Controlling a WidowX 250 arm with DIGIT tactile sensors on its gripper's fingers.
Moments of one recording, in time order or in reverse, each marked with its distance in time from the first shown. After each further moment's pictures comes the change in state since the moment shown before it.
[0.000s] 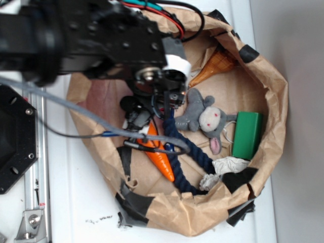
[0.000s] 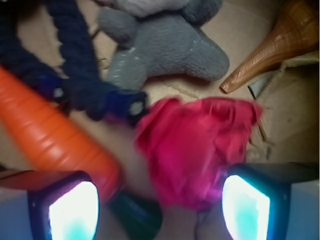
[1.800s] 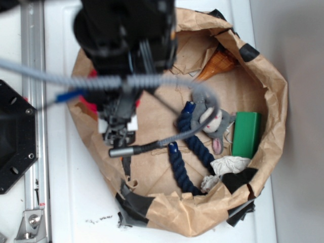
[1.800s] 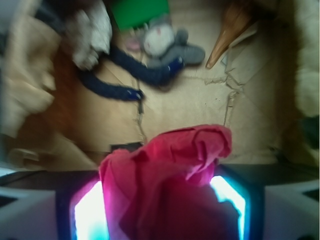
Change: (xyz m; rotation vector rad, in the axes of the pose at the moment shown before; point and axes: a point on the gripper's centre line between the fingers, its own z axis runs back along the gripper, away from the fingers) arm -0.019 -0.027 0.146 -0.170 0.038 0.445
